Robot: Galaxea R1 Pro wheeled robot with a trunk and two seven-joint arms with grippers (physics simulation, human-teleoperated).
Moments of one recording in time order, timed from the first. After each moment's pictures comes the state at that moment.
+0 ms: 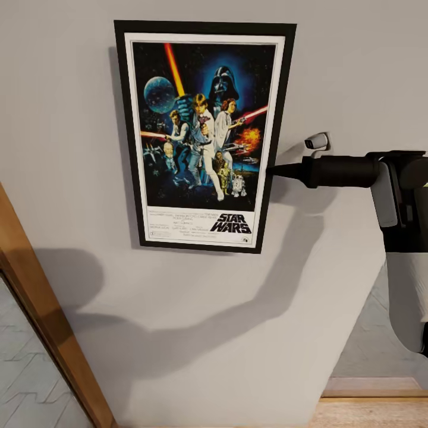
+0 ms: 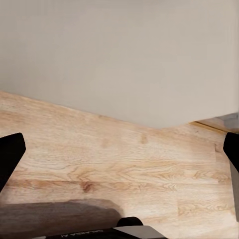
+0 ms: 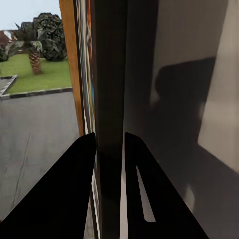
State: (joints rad) left arm -0.30 0.25 -1.55 -0.11 2.05 -0.27 -0.77; right arm -1.25 -0.31 0.08 -1.35 -0.31 0.99 1.29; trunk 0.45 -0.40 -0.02
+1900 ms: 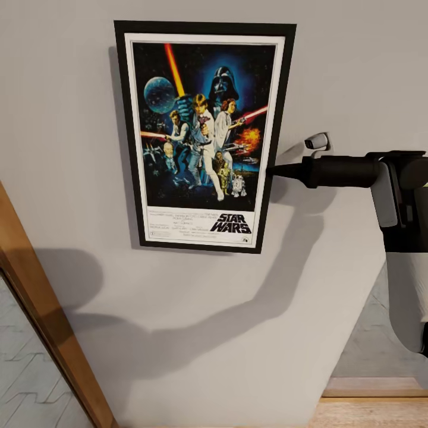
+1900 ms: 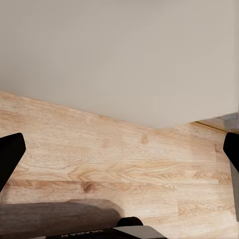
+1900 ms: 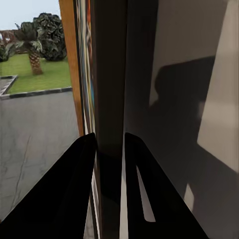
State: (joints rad) left arm -0.30 0.25 -1.55 -0.11 2.05 -0.27 -0.77; right arm -1.25 -0.31 0.08 -1.35 -0.31 0.99 1.29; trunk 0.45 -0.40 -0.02
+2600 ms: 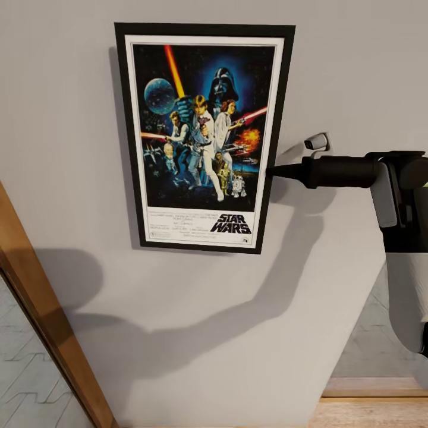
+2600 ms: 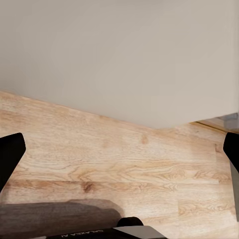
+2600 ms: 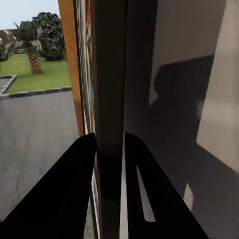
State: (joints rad) left arm -0.30 0.25 -1.55 -0.11 2.05 -0.27 -0.77; right arm -1.25 -0.31 0.08 -1.34 -0.31 0.99 1.29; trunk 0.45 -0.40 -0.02
